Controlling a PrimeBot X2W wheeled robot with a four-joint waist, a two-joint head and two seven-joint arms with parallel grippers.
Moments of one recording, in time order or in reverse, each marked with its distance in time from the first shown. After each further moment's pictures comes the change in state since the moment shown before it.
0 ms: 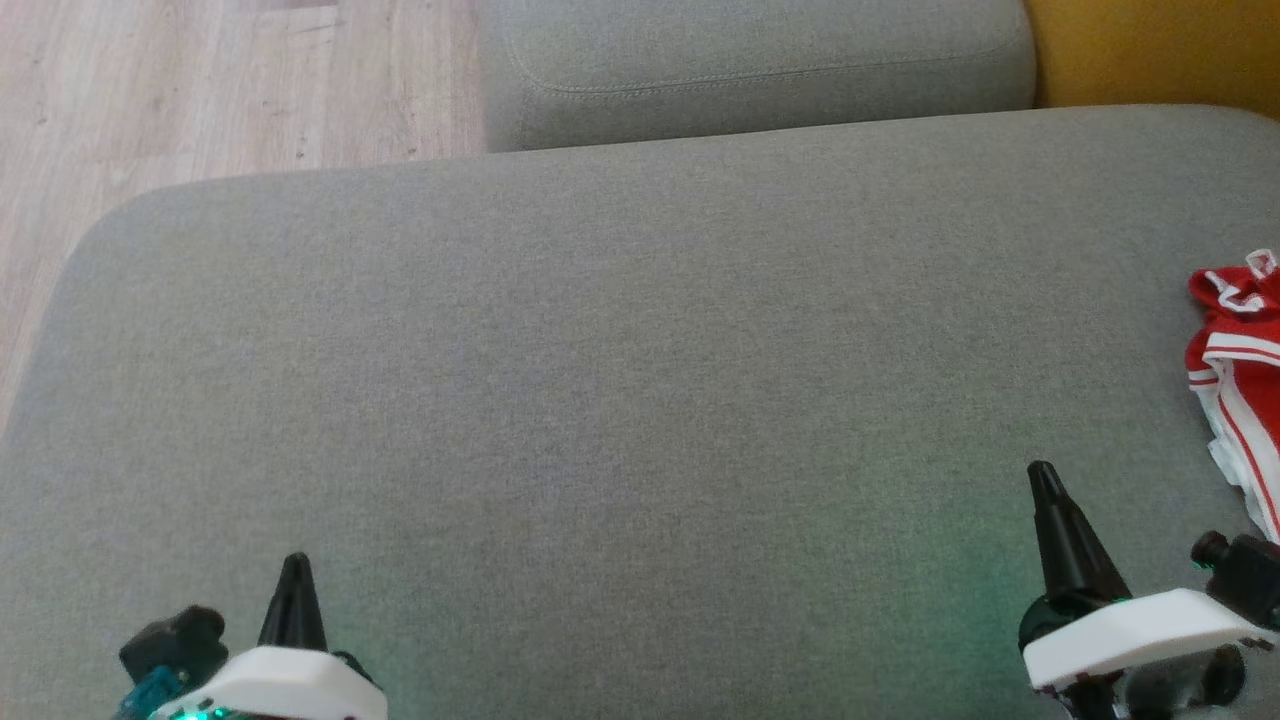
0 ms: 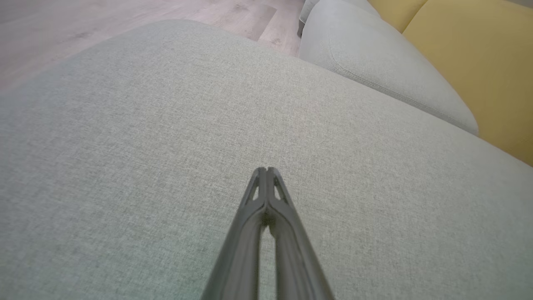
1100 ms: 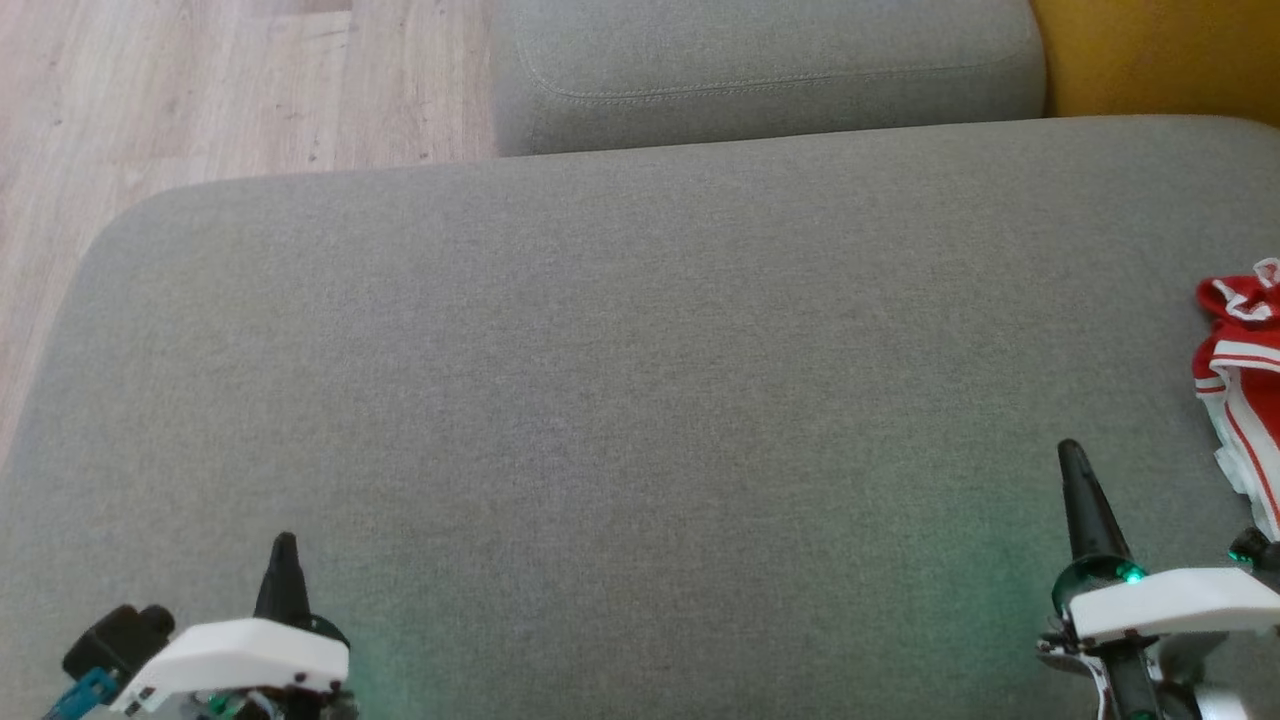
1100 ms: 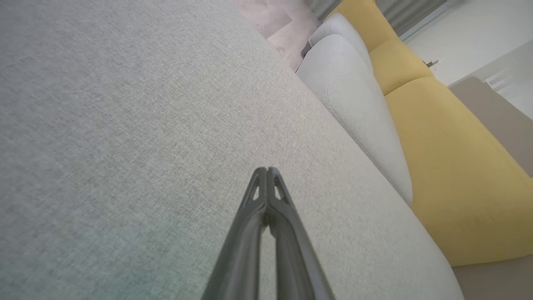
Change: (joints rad) left arm -0.038 -0.074 0.121 0.031 -0.317 -0.132 0.044; right arm -0.073 -0.007 -0.025 0.100 0.372 0.000 -0.010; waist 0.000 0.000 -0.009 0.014
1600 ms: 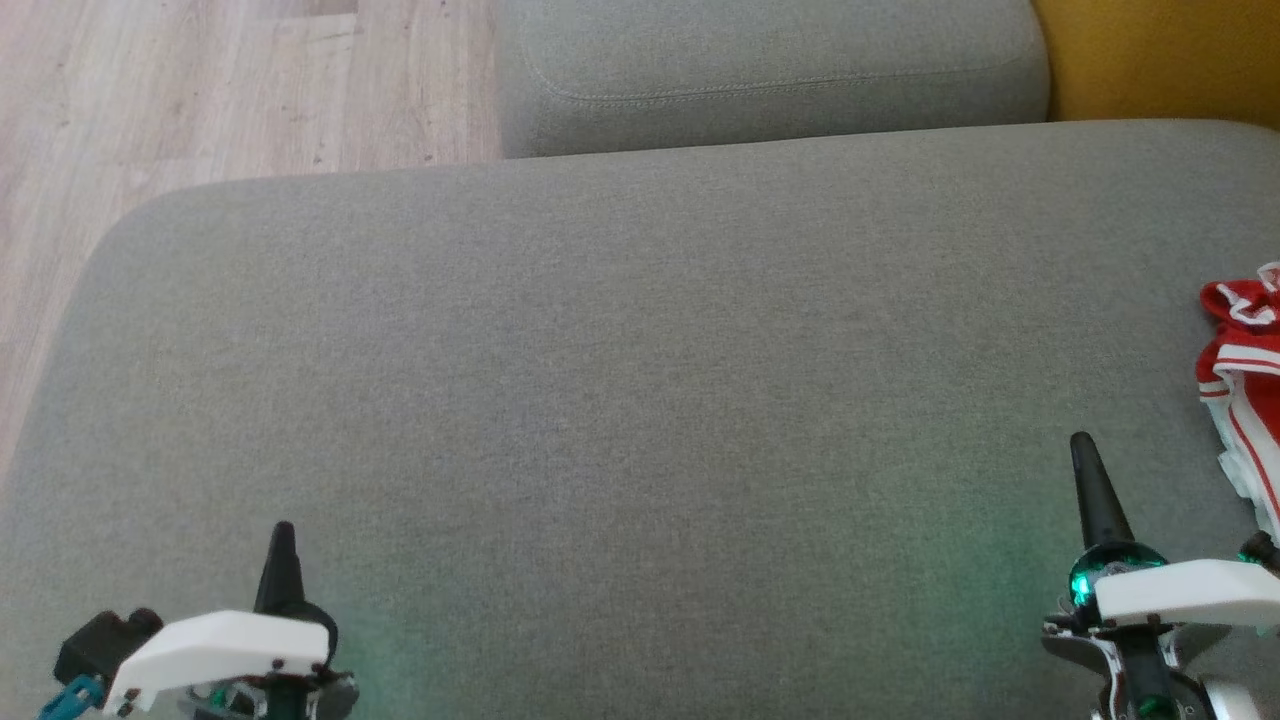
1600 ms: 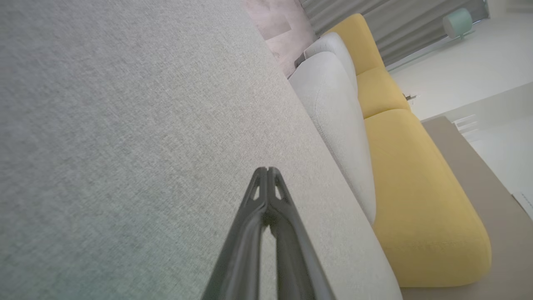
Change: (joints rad) left arm -0.022 -0.038 0.062 0.015 -0.157 -0.065 0.026; right arm -0.036 -0.001 -0.015 0.050 0.183 0.000 0.000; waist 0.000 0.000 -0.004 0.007
